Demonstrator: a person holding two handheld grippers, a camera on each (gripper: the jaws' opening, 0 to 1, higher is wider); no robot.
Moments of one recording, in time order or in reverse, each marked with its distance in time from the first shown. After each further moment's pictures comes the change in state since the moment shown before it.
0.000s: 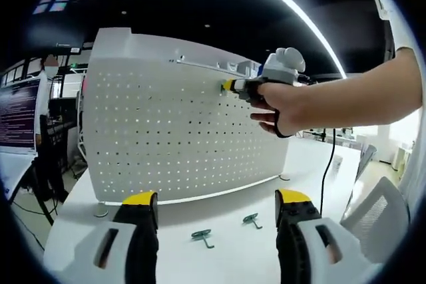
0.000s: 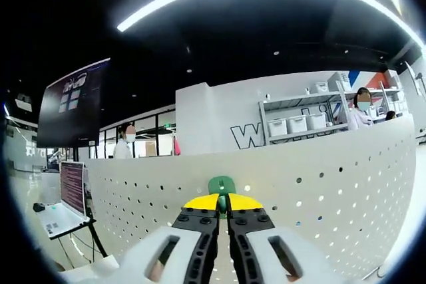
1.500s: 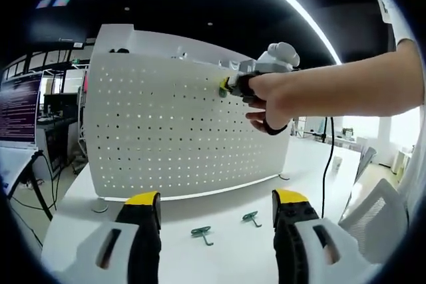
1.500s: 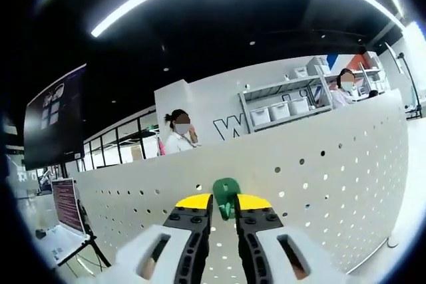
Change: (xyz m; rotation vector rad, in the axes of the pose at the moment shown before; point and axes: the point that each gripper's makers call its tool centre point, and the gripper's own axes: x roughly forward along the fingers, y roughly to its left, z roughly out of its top) left arm -0.002 0.002 -0.005 -0.020 0.019 0.001; right arm 0.005 0.007 -0.009 0.105 0.049 -0.090
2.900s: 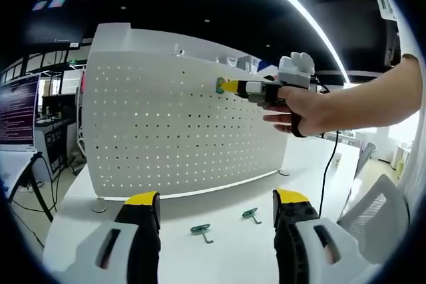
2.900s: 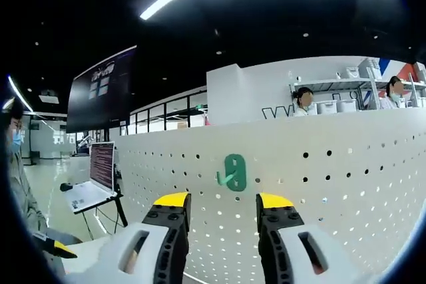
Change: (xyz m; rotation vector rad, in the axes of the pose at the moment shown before) left arm 0.002 -0.004 -0.003 0.021 0.018 -0.008; right arm -0.034 -0.006 -0.017 -0.140 0.094 0.325
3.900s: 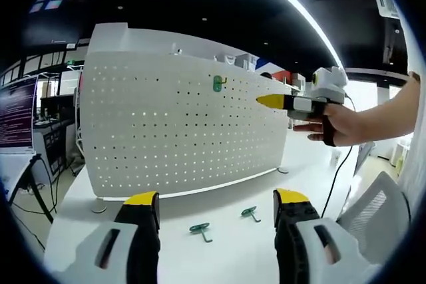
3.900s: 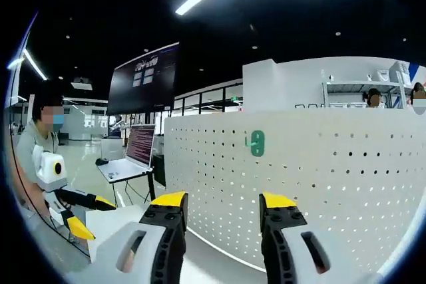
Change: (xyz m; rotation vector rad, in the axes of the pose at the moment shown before) left arm 0.001 -0.002 -0.002 0.012 0.009 -0.006; right arm -0.101 0.016 -0.025 -0.087 0.057 0.229
